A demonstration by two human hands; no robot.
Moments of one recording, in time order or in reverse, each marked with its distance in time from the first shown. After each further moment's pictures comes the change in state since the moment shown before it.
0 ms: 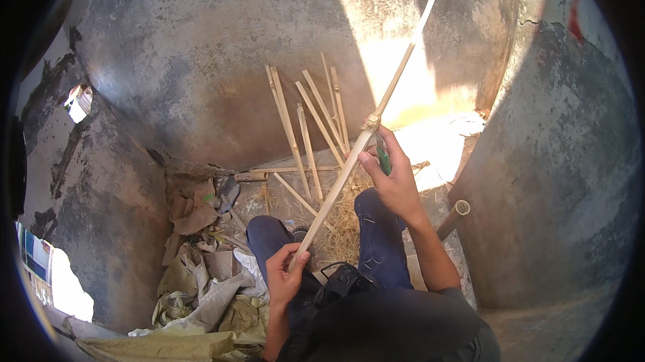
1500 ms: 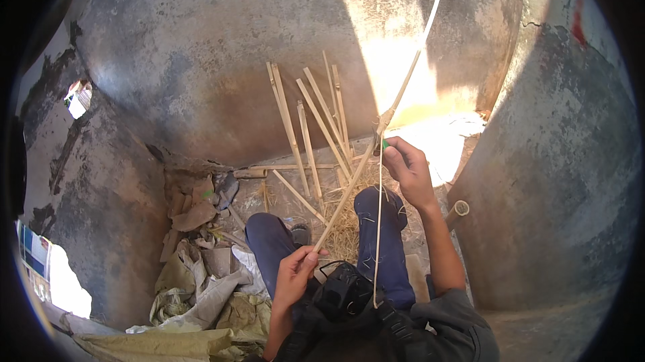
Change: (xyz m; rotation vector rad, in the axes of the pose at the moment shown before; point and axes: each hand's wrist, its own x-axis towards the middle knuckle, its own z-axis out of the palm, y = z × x) left_hand -0.005 0.018 0.014 -0.194 -0.236 -0.166; right_hand 0.006 0.031 -0.042 0.028 -0.064 -0.047
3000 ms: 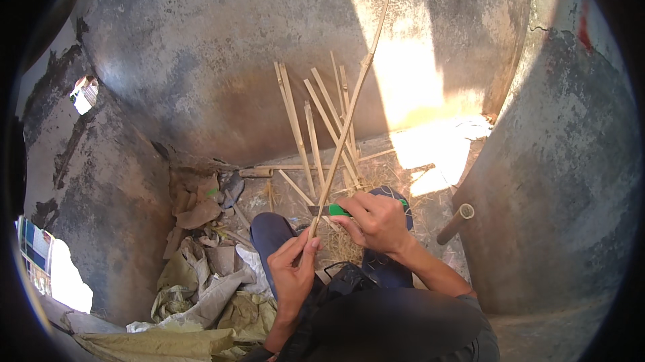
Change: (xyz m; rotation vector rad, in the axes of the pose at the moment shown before) left_hand 0.011 0.054 0.022 0.419 0.382 0.346; right_hand -0.049 -0.017 0.073 -0.819 -0.124 -0.587
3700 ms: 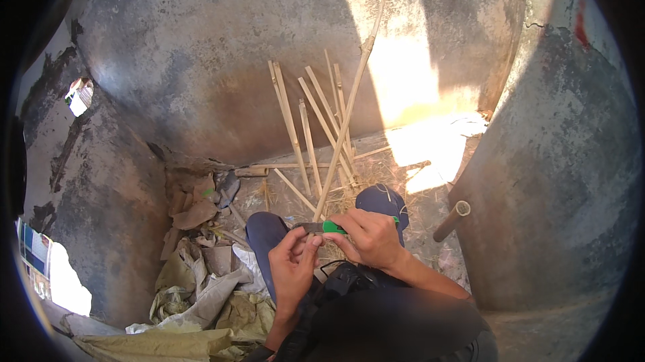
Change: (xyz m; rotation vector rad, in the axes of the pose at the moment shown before) left_hand -0.001 -0.011 0.010 -0.306 -0.094 -0.201; right_hand -0.019 -0.026 -0.005 0.115 -0.047 0.069
